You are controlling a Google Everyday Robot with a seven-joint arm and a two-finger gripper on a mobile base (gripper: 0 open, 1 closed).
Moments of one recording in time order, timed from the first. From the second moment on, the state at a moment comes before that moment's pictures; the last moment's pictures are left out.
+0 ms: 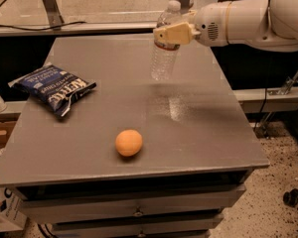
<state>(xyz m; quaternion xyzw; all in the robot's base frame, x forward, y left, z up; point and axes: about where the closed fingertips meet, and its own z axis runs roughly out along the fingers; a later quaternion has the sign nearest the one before) 0.639 -0.058 0.989 -0.39 0.70 0.31 0.52</state>
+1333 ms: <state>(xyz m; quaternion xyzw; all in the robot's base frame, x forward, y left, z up) 0.568 -0.064 0.995 -0.43 0.69 0.31 0.50</state>
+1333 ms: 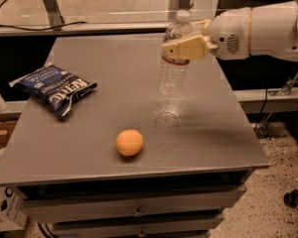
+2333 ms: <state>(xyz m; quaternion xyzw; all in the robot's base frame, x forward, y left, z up) 0.499 -0.045 0.946 -0.44 0.69 0.35 0.46</state>
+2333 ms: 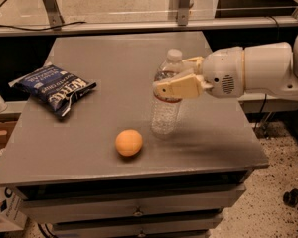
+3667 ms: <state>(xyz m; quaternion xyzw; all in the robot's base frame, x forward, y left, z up) 0.465 -0.023 0.929 -0.46 0.68 0.37 0.44</state>
